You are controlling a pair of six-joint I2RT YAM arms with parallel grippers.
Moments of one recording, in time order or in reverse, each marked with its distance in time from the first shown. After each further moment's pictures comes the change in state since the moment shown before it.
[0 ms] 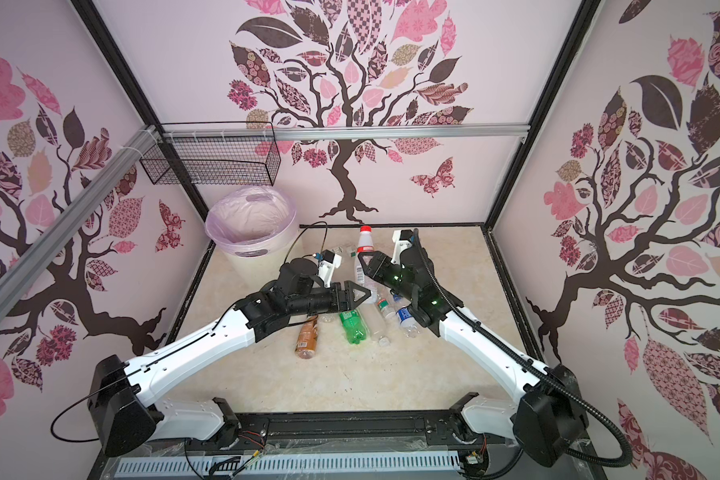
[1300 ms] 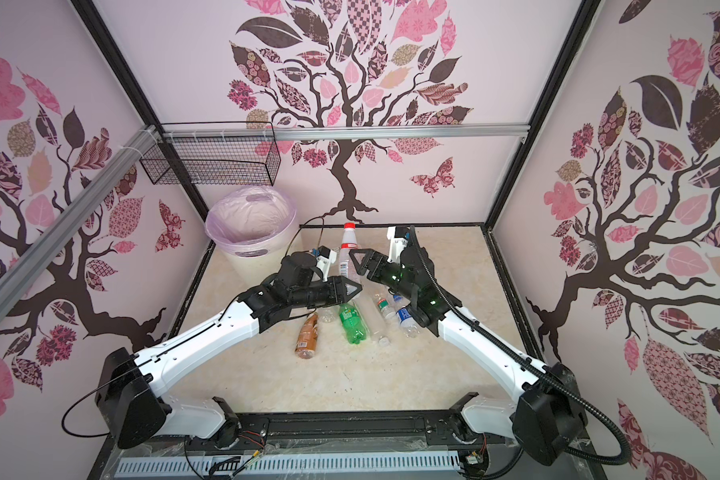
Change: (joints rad) left arm 0.074 0.043 0.020 -0.050 -0.005 0.027; right arm 0.006 0.004 0.002 0.058 -0.053 -0.079
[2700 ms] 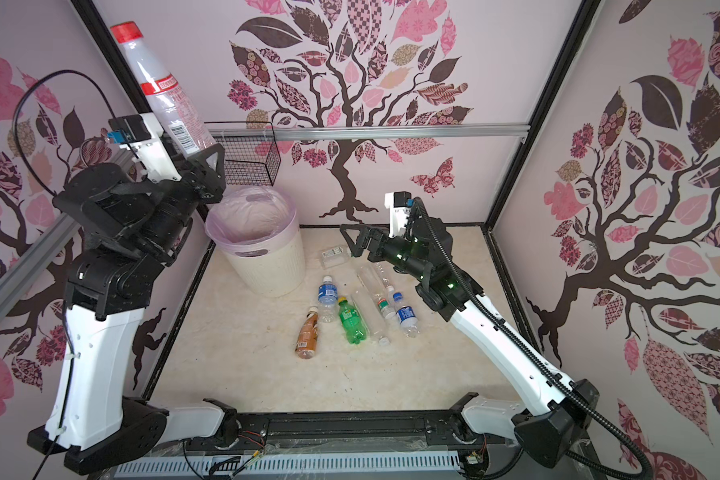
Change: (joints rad) left arm 0.385 -0.070 0.901 -0.264 -0.481 0.614; right arm 0.013 -0.004 0.358 -0.242 -0.077 -0.218
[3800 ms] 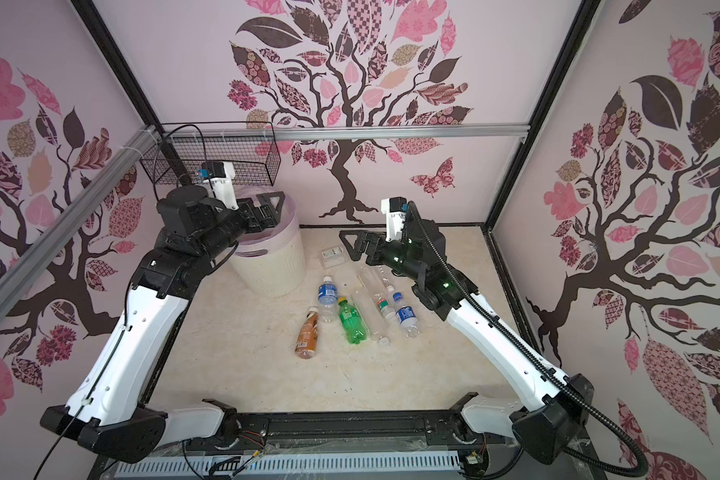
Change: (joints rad) left arm -0.012 -0.026 -0.359 0.019 0.216 -0.182; right arm 0.000 0.001 -0.038 -0.031 0.015 -0.005
